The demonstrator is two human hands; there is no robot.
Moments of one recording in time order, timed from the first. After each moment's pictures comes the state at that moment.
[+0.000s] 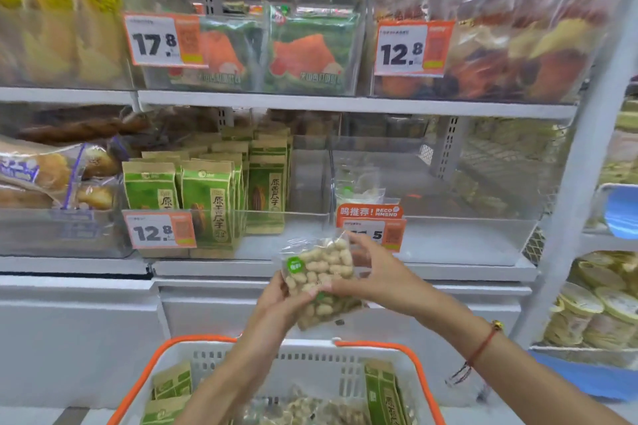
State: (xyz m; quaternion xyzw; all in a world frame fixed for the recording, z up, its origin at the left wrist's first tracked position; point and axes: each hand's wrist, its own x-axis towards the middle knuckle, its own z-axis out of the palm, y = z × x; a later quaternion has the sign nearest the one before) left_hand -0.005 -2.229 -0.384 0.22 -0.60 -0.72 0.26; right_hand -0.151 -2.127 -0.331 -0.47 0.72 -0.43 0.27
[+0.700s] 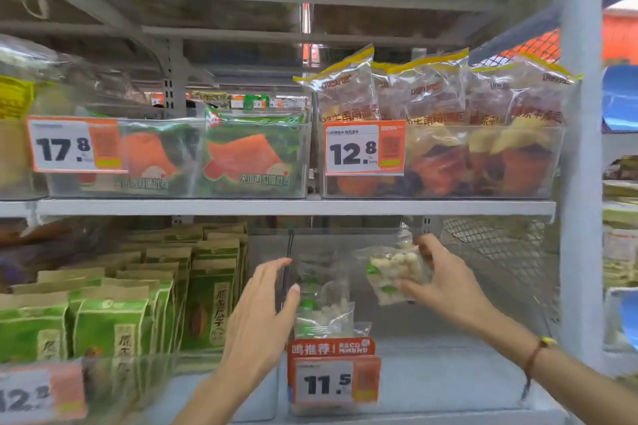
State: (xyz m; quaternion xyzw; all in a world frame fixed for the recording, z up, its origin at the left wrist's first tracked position) left_hand -0.151 -2.304 -0.310 0.26 -0.85 -0.23 0.41; right_hand -0.340 -2.131 -0.268 -0.43 0.81 -0.37 -0.13
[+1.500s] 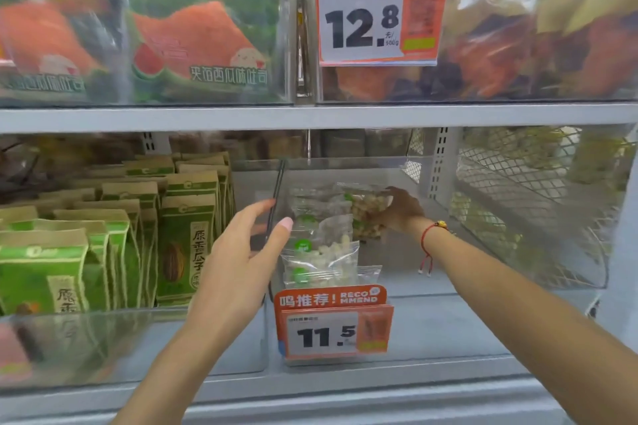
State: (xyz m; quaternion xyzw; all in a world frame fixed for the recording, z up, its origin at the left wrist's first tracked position) left_hand -0.158 -2.313 -0.318 0.27 -0.81 -0.37 0.38; right_hand -0.428 -2.257 -0.326 -0.32 0.88 -0.34 0.06
